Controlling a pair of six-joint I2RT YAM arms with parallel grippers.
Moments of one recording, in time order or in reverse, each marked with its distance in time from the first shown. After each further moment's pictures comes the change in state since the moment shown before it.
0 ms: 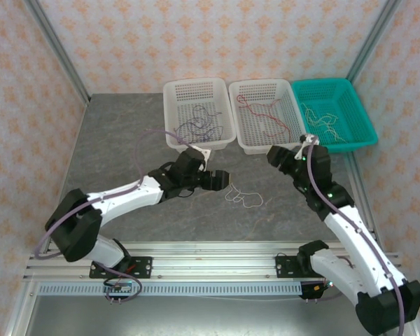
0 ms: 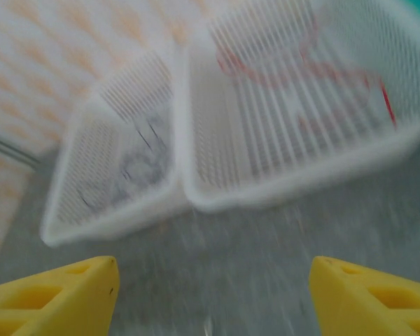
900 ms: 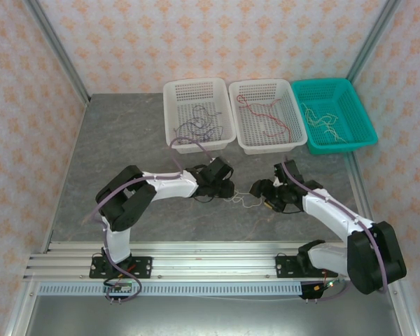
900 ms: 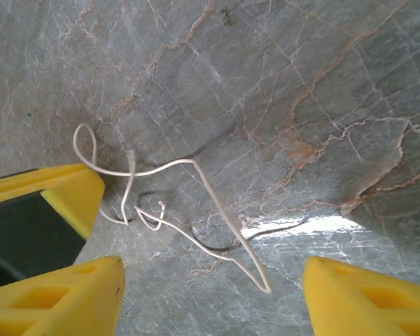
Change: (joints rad) left arm -0.085 0.398 0.207 -0.082 -0.044 -0.113; right arm 0.044 0.306 -0.188 -0.029 -0.317 0.228
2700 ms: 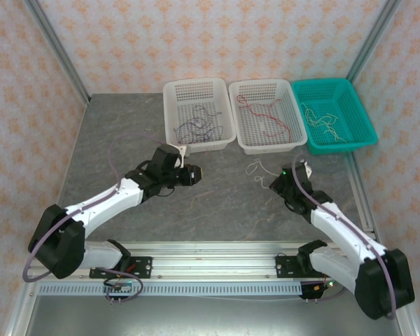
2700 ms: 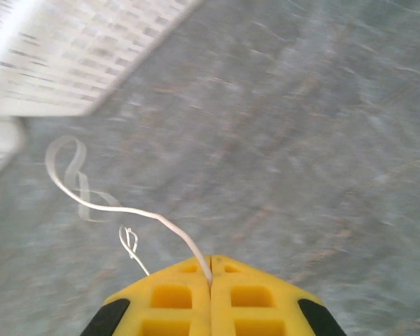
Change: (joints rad) left arm 0.269 -0.594 -0.318 0.007 0.160 0.123; right arm -0.015 -0.227 -0.075 0.135 0.449 0.030
